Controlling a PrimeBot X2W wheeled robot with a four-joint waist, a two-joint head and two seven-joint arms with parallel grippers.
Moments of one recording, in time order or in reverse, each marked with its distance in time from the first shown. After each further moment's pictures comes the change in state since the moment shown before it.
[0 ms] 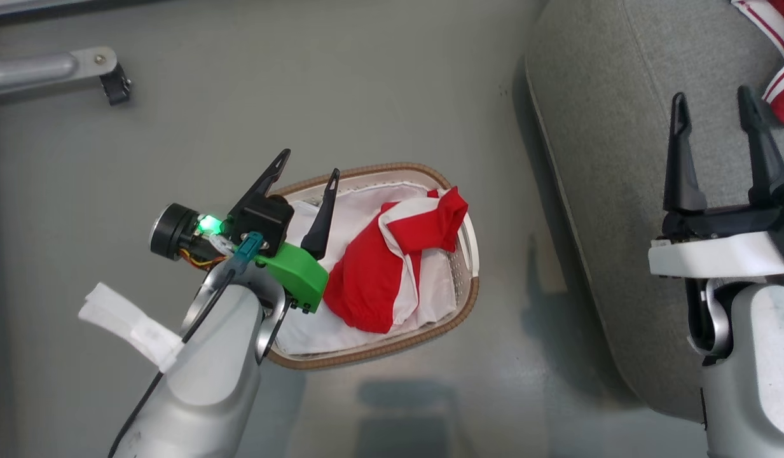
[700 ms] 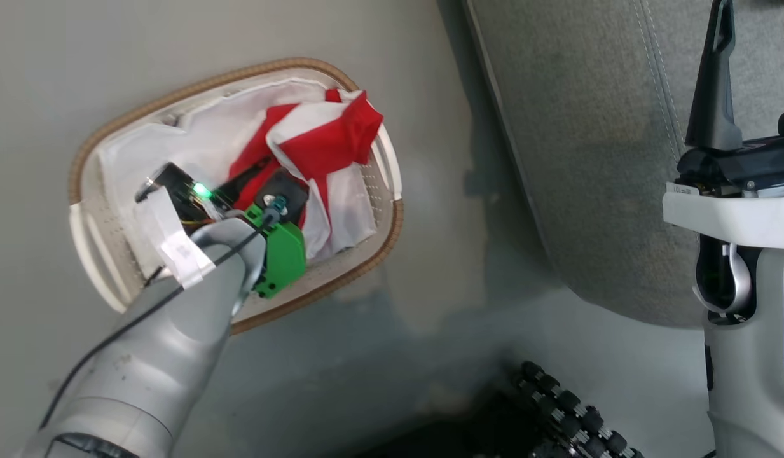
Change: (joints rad) left arm -0.310 0.047 -0.308 0.480 0.061 -0.010 0.089; right arm -0.121 -0.001 0.039 -0.154 0.119 0.000 0.000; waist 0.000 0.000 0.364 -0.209
